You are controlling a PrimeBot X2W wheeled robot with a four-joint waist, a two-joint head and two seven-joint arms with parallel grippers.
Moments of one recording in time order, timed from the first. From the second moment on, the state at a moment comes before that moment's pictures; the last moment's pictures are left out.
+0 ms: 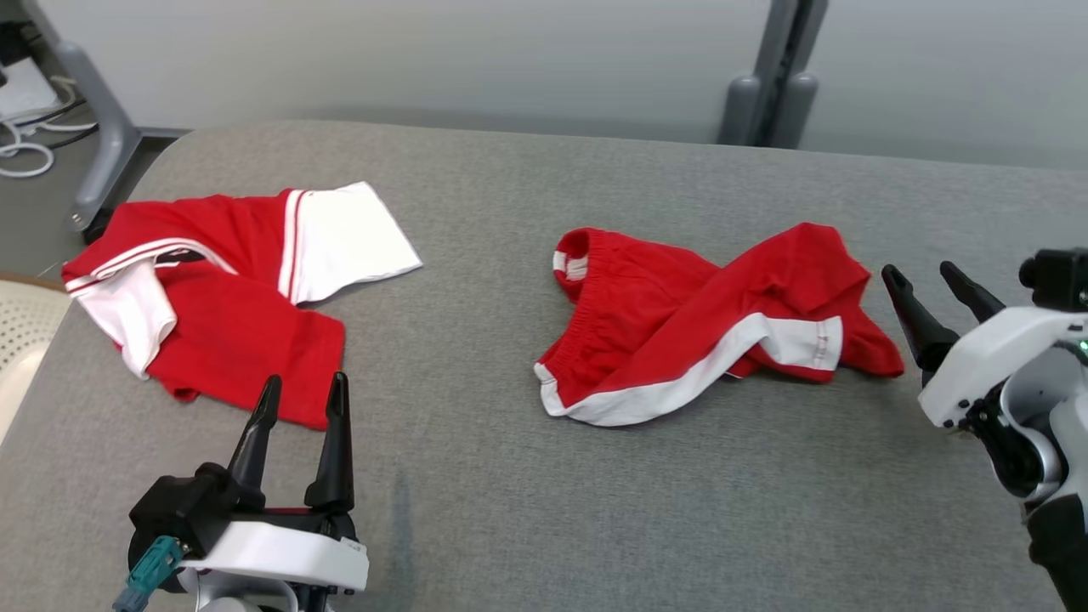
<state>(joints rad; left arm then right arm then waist) -0.06 0.12 -0.16 0.14 -0.43 0.01 -0.26 -0.55 -0.37 0.32 0.58 0.65 0.13 0.06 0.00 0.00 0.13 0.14</state>
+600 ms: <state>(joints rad) -0.03 0.14 -0.15 0.11 -0.44 0.02 -0.25 -0.26 -0.25 0.21 0.38 0.58 0.13 -0.21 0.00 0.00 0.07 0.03</state>
